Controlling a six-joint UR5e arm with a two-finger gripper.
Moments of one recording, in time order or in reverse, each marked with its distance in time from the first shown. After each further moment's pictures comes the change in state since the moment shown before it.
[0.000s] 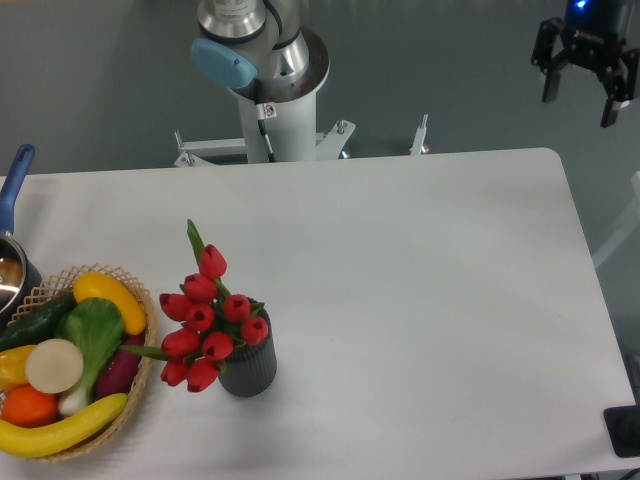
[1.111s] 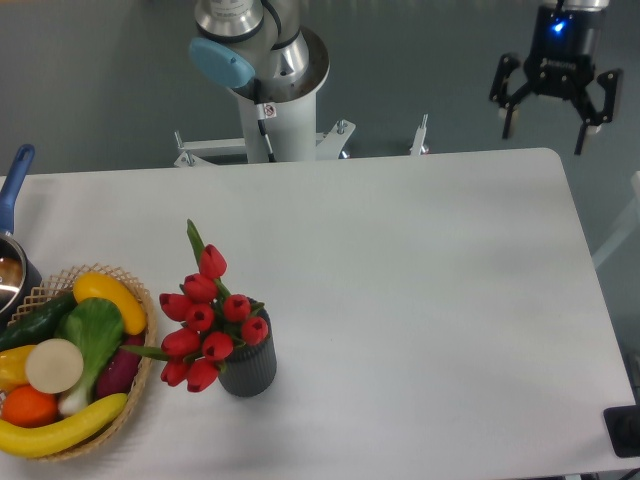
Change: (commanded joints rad) arm -0.087 0.028 -0.150 0.169 -0.305 -0.714
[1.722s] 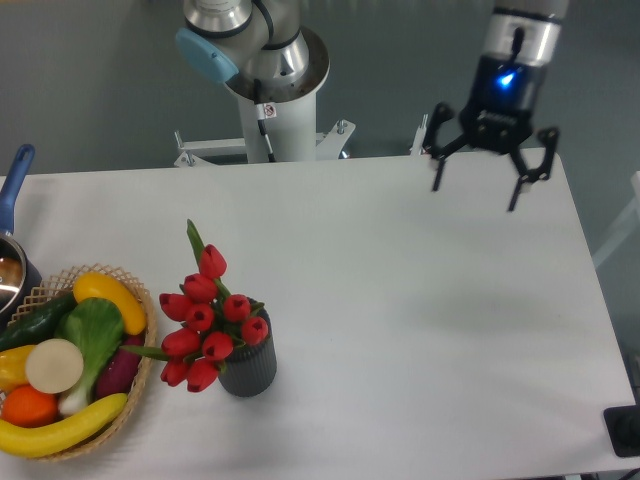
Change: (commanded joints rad) arm -0.232 -0.032 -0.008 0.057 0.001 -0.186
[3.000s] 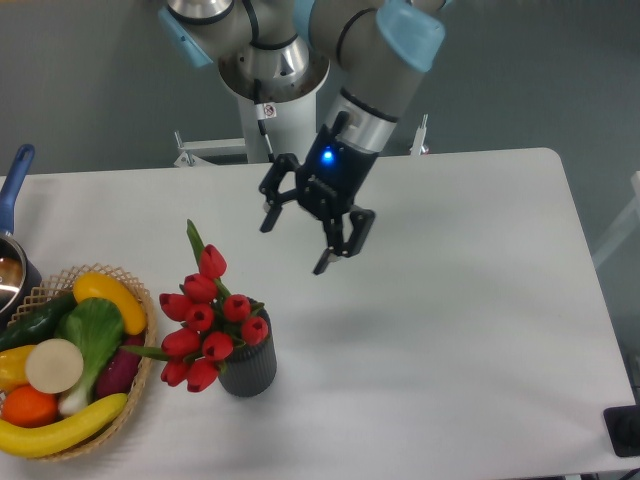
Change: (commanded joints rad) arm -0.266 0.009 -0.170 0.055 -0.055 0.118
